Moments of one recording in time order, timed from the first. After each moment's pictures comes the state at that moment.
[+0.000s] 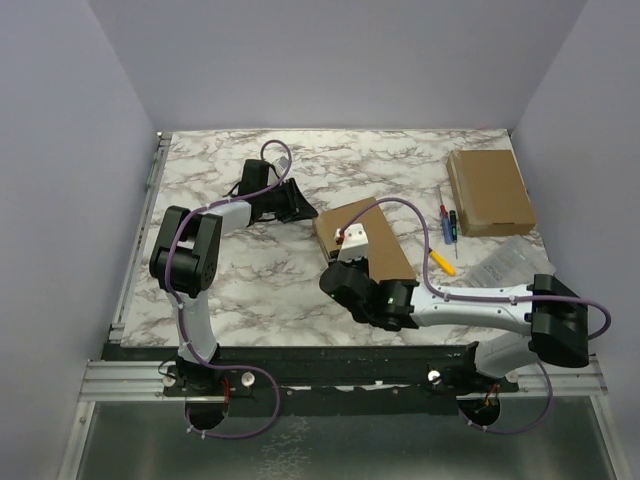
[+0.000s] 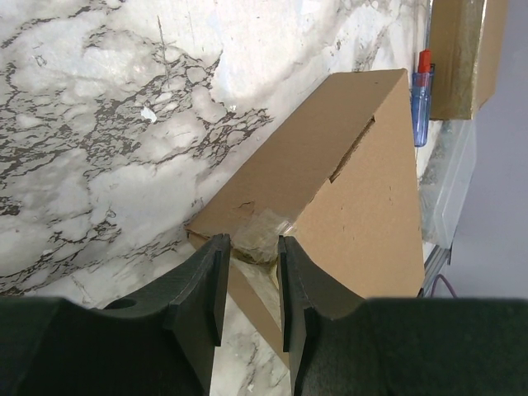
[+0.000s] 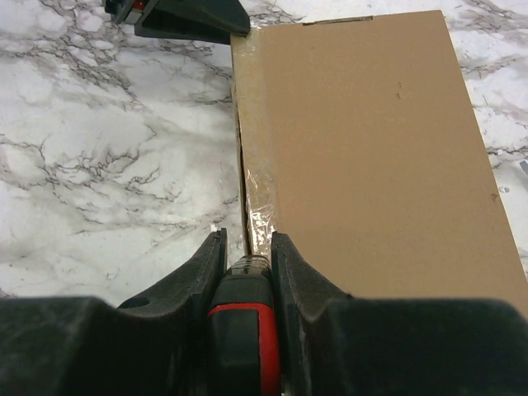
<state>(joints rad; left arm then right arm) -0.25 1.96 1.18 0.08 0.64 -0.62 1.25 1.44 0.91 -0.14 0.87 0.55</state>
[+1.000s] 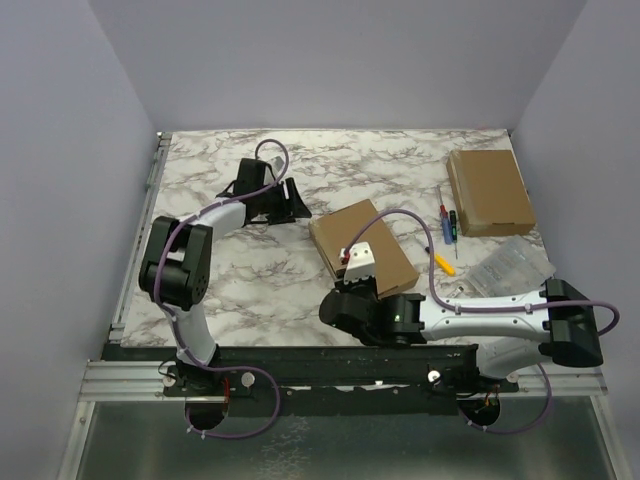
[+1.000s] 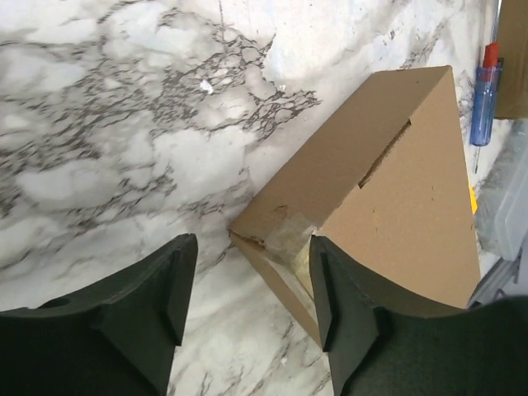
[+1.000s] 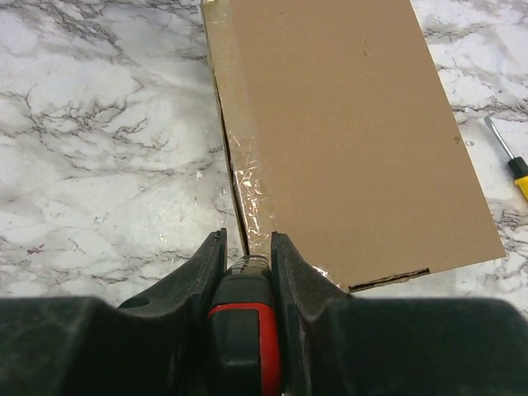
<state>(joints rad) -0.26 1.89 1.19 -0.08 0.53 -0.50 1.39 1.38 0.93 -0.43 1.01 0.75</state>
